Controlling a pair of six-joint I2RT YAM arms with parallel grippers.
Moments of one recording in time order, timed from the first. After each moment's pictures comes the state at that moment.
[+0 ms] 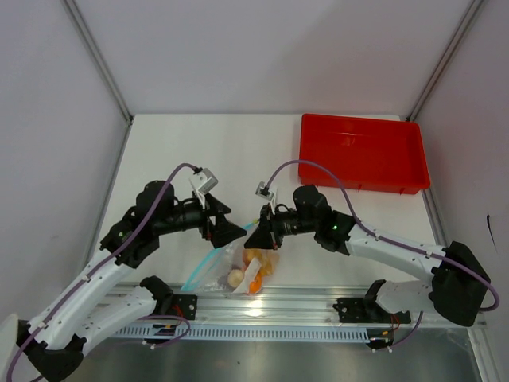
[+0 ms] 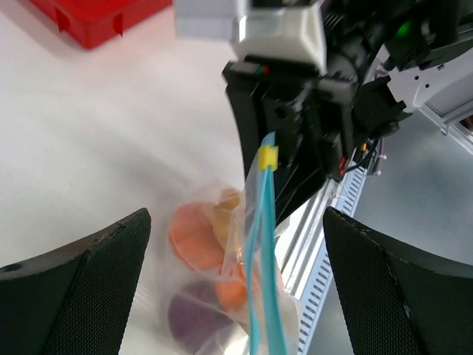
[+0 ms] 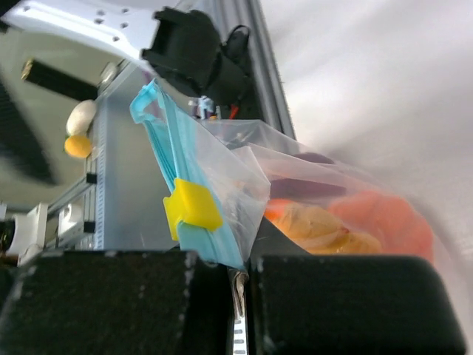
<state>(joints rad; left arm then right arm) -0.63 0.74 0.87 -0.47 0.52 -0.23 0.91 1.26 0.80 0.15 -0.69 0.48</state>
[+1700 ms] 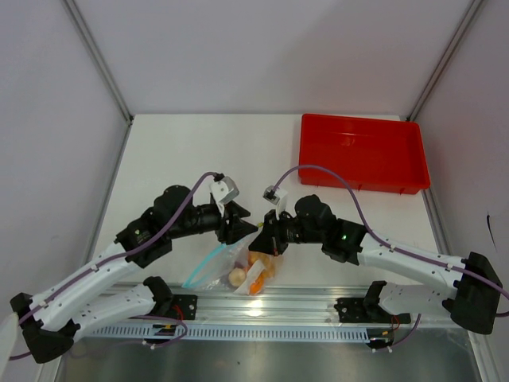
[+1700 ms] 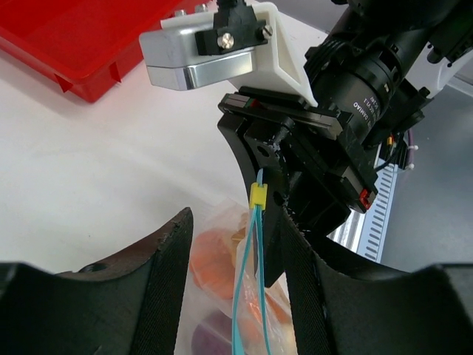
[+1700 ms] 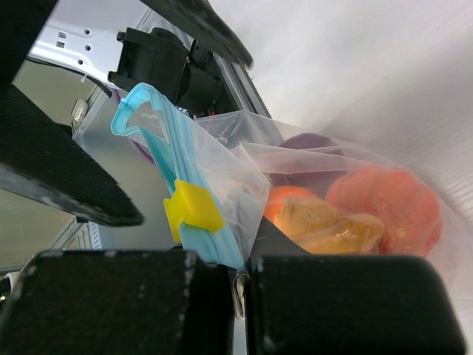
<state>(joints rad) -0.85 0.81 0.86 -0.32 0.34 -0.10 1.03 1.13 0.79 -0.03 -0.37 0.59</state>
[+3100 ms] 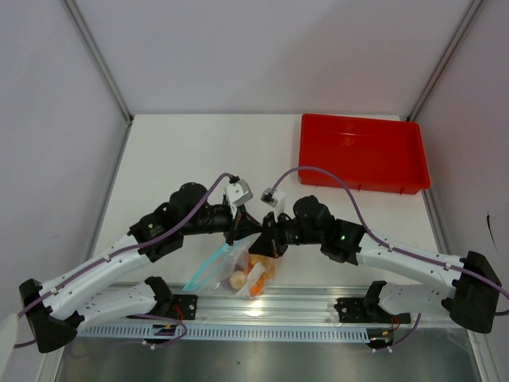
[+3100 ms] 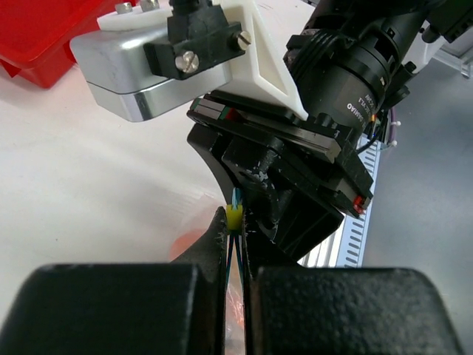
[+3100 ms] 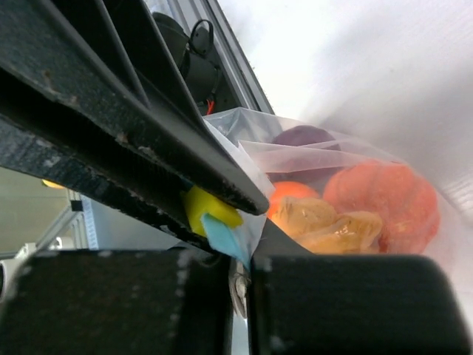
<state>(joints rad) -0.89 0.91 0.88 -0.31 0.40 -0.10 1.03 1.14 0.79 -0.03 -0.39 0.57</state>
